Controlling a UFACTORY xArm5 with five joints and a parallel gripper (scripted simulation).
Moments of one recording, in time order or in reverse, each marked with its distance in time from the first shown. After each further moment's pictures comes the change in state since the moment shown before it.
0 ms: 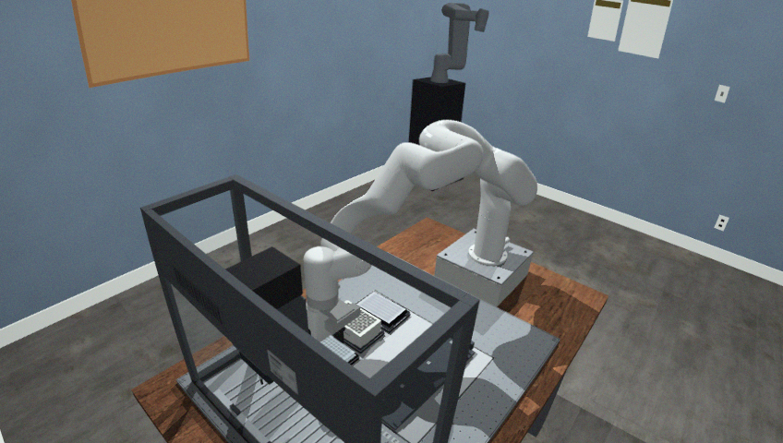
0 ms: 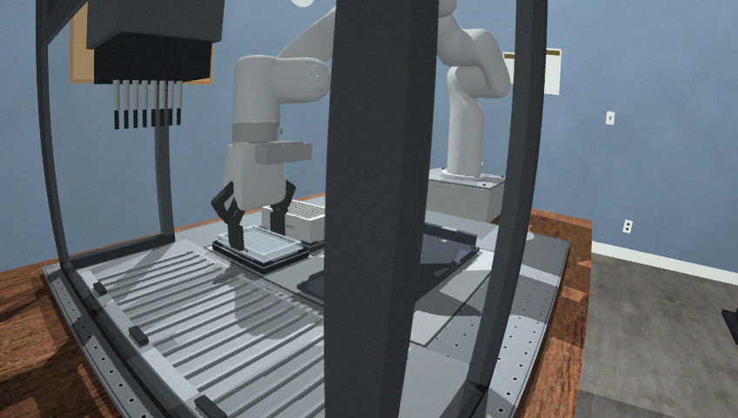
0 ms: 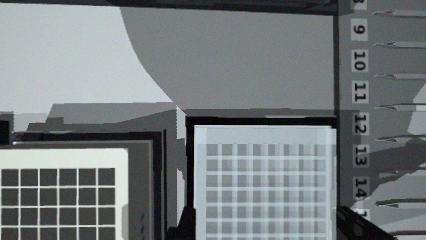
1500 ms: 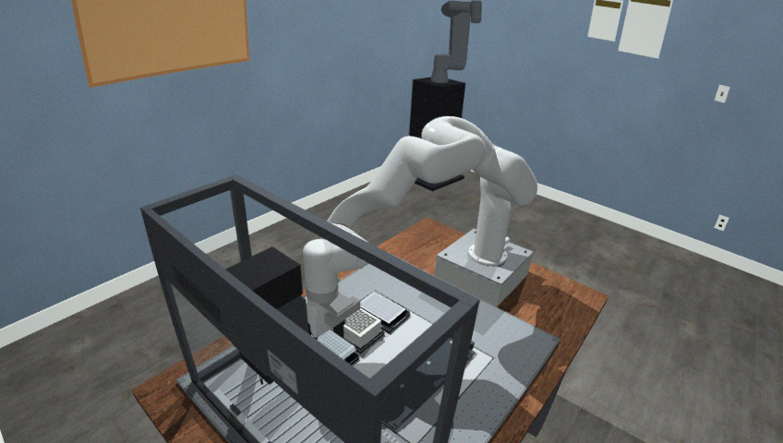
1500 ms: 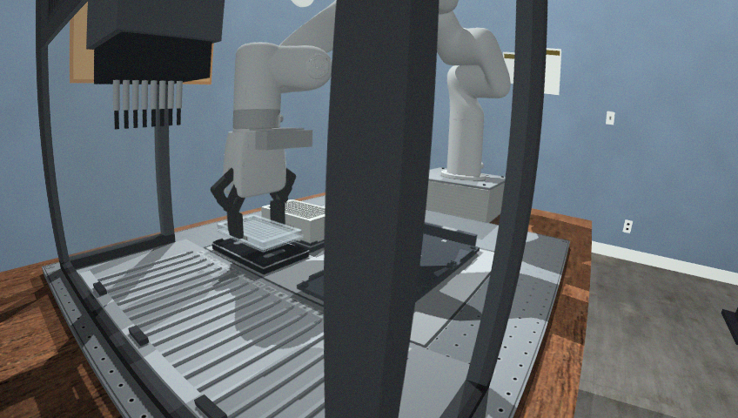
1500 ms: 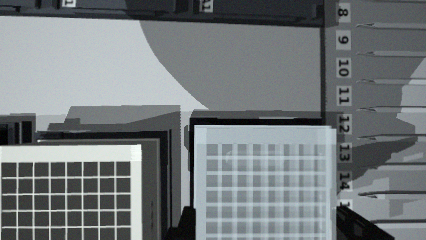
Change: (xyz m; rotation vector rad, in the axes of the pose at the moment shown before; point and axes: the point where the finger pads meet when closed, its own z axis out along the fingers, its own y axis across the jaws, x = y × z) arm 0.001 0.000 -0.020 0.000 0.000 0.000
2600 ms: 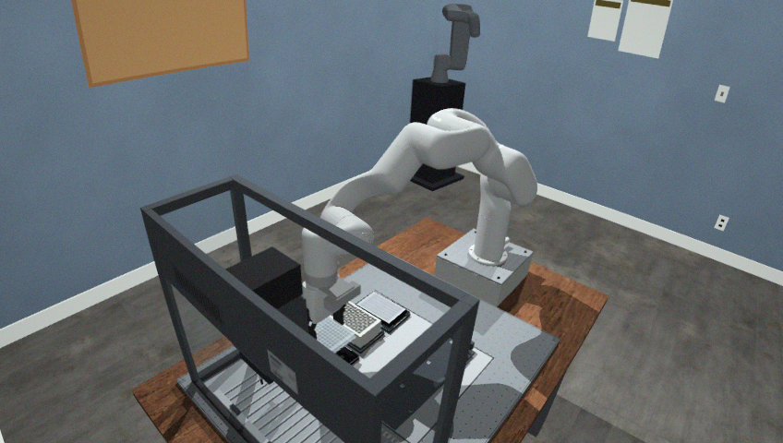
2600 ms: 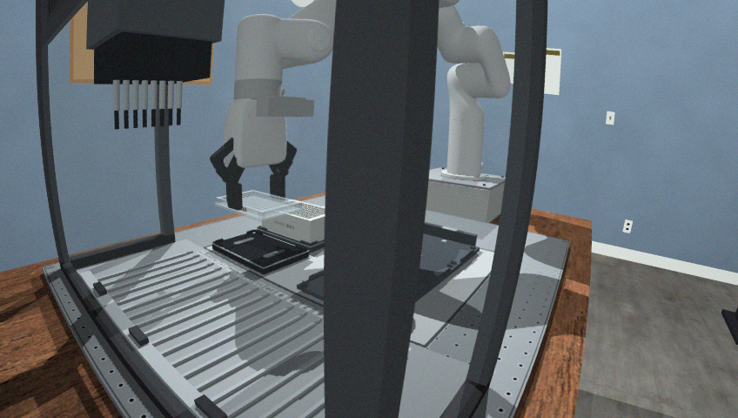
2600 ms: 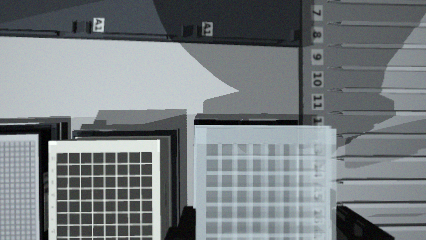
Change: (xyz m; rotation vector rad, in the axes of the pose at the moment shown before) arm 0.001 0.000 -0.045 0.000 0.000 0.000
